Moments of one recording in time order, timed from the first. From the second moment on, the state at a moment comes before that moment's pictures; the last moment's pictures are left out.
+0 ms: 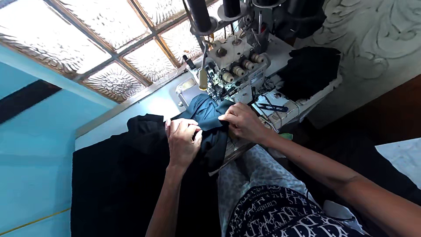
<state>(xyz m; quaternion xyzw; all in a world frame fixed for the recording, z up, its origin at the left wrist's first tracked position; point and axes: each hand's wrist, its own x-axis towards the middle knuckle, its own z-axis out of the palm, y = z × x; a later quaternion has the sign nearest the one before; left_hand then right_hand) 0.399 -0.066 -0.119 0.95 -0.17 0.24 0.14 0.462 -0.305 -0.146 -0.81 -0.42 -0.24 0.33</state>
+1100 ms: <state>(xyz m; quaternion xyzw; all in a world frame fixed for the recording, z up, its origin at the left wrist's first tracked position) 0.409 -0.069 -0.124 0.94 -0.20 0.25 0.15 0.464 -0.313 -0.130 -0.88 -0.30 -0.29 0.22</state>
